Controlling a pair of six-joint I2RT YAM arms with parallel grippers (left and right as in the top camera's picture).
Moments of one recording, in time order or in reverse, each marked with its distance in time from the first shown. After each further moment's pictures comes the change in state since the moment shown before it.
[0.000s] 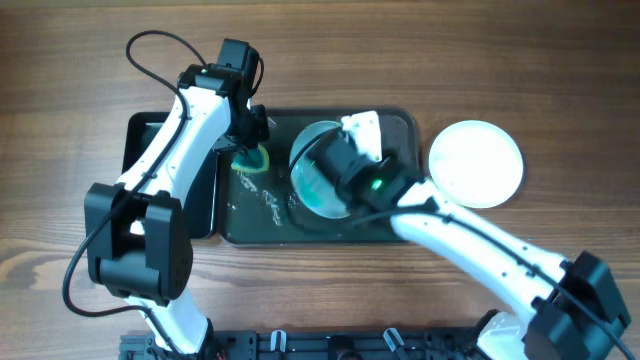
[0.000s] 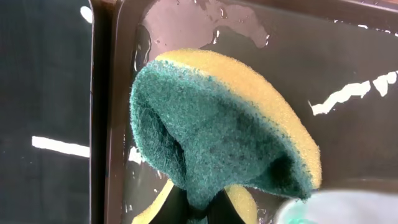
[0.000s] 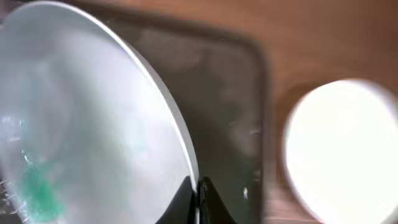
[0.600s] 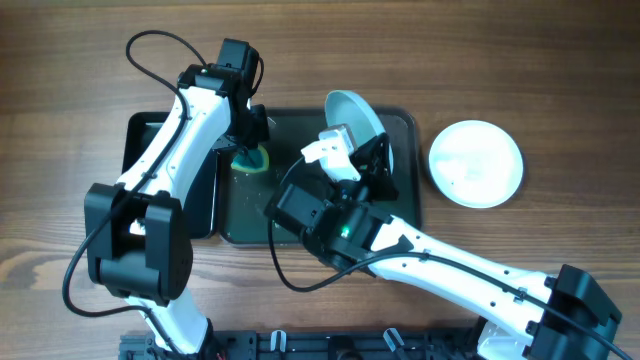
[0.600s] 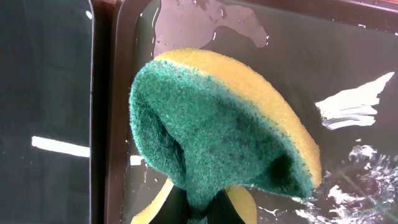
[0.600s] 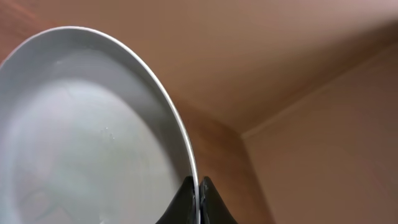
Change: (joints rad) left arm 0.000 0.000 0.000 0.000 0.000 0.000; right arm 0.221 -0.002 0.000 0.034 0.798 -0.192
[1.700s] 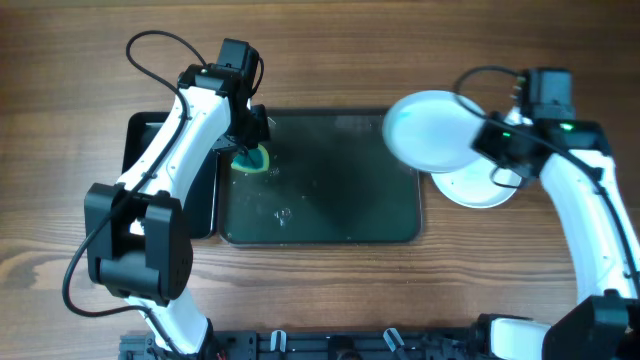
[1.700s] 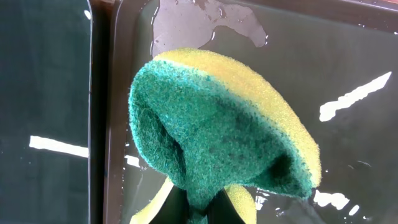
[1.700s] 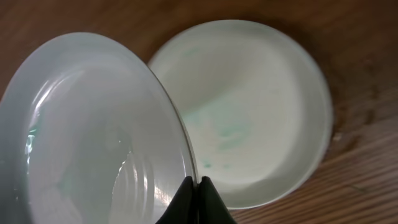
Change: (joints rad) left arm 0.000 0.000 0.000 0.000 0.003 0.000; right arm -1.176 -0.125 -0.063 -0.086 -1.495 0.163
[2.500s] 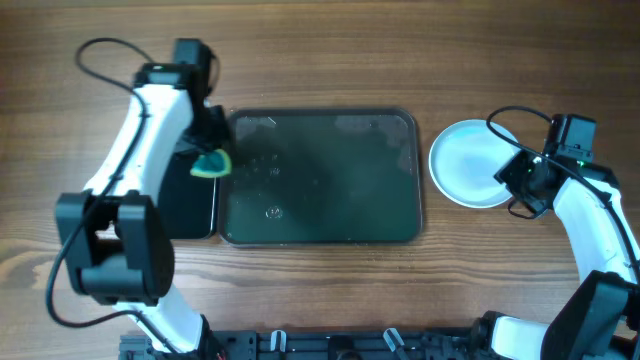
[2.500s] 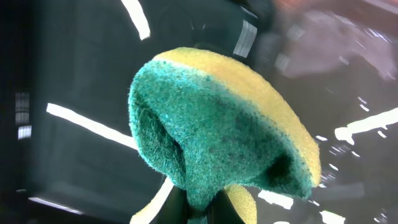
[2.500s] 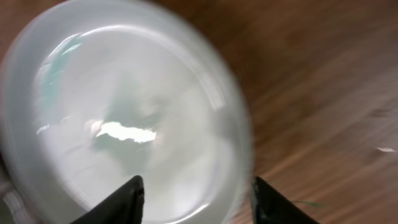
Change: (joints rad) left arm 0.194 -0.031 0.000 -0.085 -0.075 0.044; right arm -0.167 0.000 -0.262 0.224 -0.022 -0.050
